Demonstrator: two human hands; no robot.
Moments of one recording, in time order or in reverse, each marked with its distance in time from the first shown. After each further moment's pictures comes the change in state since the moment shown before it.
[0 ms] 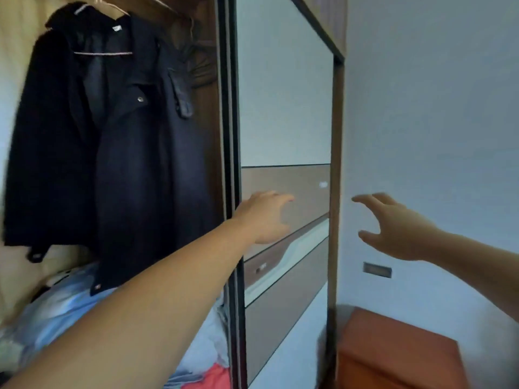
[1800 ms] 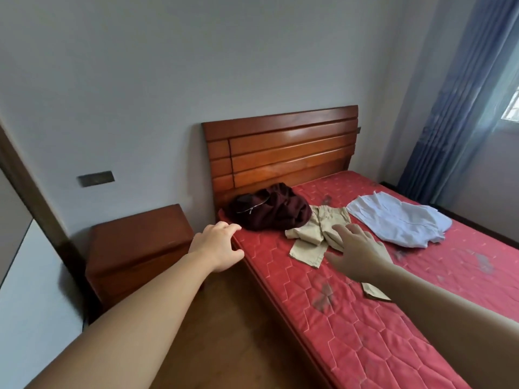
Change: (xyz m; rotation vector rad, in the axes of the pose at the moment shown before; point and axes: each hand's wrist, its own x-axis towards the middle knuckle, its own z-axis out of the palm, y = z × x) left_hand -0.085 0.332 0.310 -0.331 -0.554 0.747; right_hand -0.442 0.137 0.049 -0.268 -0.211 1.301
